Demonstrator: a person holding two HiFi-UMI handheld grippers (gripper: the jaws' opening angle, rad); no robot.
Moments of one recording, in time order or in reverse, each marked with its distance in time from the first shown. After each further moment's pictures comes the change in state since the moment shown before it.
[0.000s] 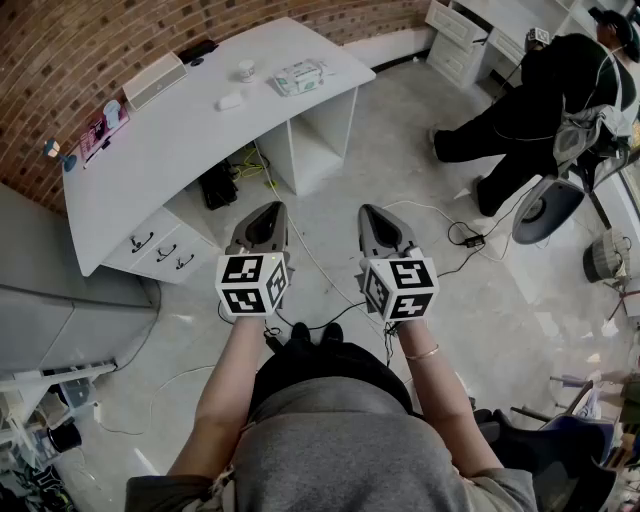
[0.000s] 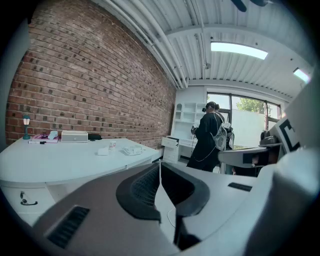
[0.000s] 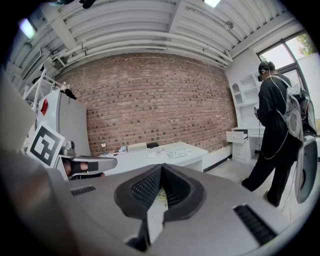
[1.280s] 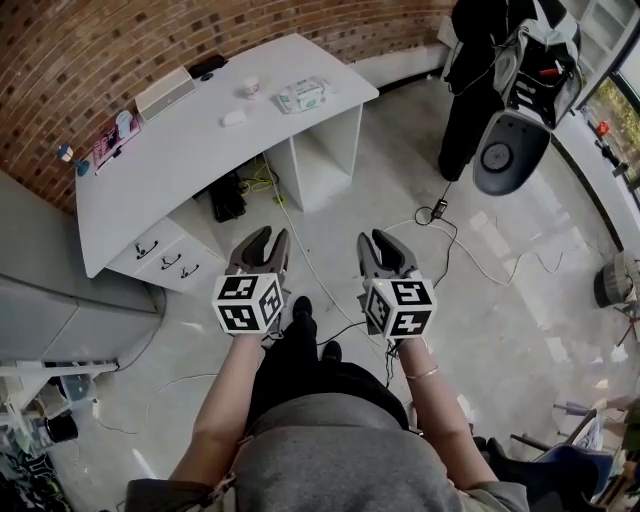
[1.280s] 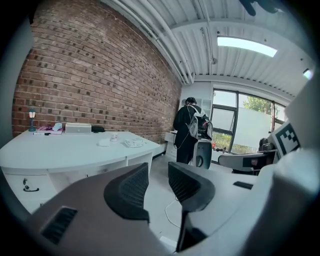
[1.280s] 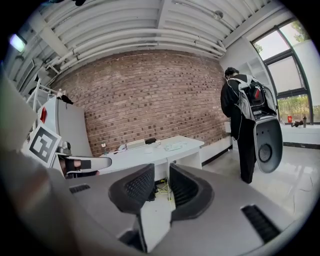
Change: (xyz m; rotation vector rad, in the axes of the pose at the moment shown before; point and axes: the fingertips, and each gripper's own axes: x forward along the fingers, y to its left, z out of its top) left arm 0.003 -0.017 -0.028 -0.060 0.072 0.066; right arm -0.006 -0.041 -0.033 0.084 0.063 0.035
